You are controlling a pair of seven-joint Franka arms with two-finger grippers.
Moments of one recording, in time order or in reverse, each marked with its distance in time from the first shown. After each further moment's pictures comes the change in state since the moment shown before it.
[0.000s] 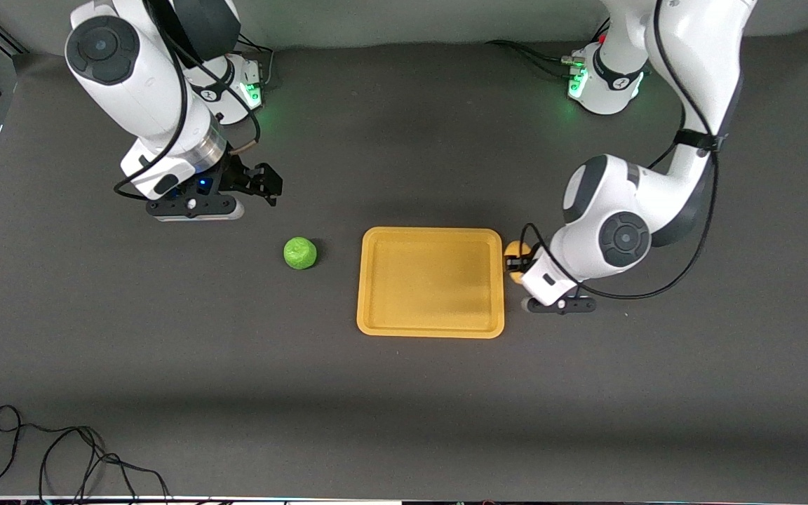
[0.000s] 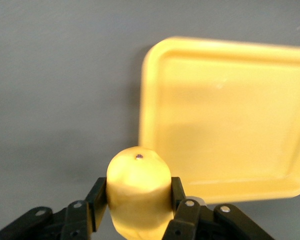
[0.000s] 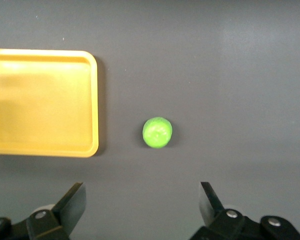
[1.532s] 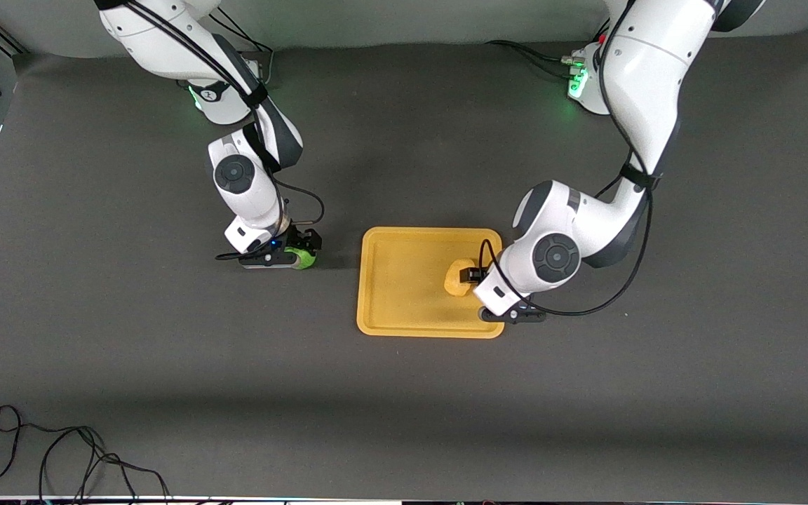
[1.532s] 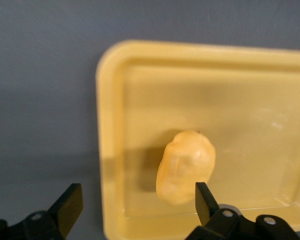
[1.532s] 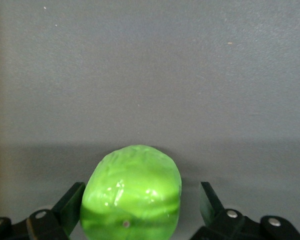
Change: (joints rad) left arm -0.070 0.112 0.030 0.083 0.029 0.024 -0.038; right arm 0.023 0.355 -0.003 -0.479 -0.001 0.883 -0.001
